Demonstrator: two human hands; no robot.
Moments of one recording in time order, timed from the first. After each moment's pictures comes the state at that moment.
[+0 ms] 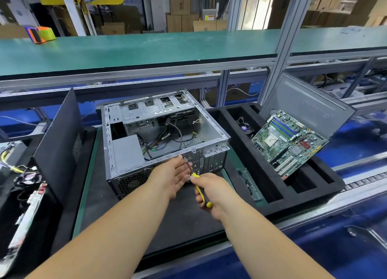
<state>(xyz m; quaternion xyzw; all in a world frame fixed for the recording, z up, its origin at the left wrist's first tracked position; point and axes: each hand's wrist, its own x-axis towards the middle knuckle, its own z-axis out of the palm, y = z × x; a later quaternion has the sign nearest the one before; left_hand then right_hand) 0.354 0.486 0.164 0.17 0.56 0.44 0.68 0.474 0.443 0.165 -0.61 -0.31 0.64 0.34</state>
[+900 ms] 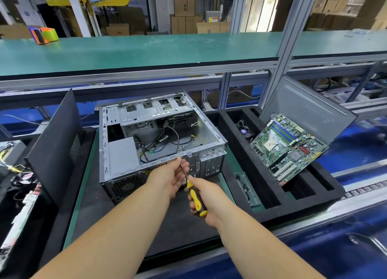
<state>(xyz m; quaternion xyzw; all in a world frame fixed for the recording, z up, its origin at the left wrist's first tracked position) 0.369 0.496 0.161 0.13 0.56 0.48 0.66 0.481 0.446 0.161 -0.58 -0.27 0.69 0.33</state>
